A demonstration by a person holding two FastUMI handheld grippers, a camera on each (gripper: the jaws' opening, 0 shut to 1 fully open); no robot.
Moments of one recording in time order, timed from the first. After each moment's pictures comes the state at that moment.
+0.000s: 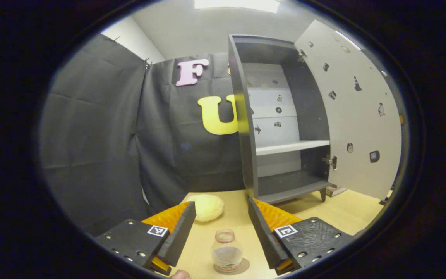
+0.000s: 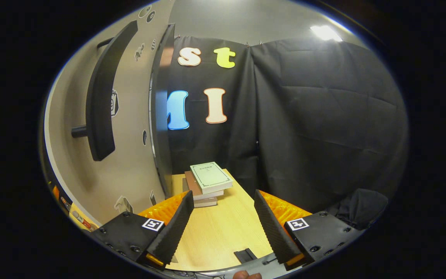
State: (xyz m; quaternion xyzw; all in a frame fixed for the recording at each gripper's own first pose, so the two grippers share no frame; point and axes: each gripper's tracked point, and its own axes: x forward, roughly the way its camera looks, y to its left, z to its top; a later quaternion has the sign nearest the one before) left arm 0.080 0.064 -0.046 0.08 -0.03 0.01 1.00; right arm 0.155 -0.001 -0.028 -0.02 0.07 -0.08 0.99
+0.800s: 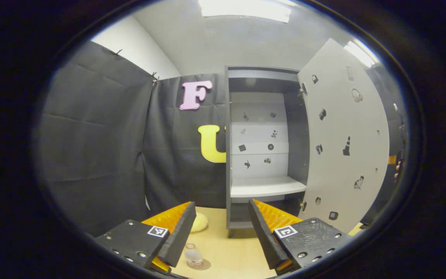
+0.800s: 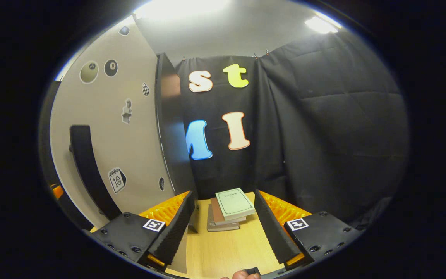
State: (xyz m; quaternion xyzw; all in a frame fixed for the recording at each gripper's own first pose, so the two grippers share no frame) left arm -0.005 -0.064 0.090 0.04 -0.05 0.04 1.00; right arm 0.177 -0.021 0.089 0.03 0.00 0.05 1.00
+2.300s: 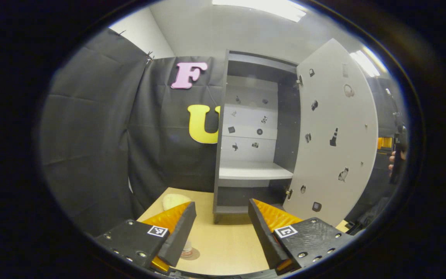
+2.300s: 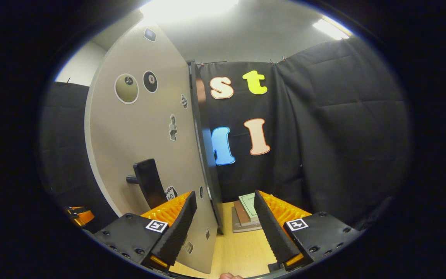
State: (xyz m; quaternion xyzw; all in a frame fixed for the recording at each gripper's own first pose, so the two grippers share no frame) left arm 0.007 -0.042 0.045 0.01 0.01 -0.04 1.00; right arm 0.129 0.084 0.117 0.03 0.00 0.10 0.99
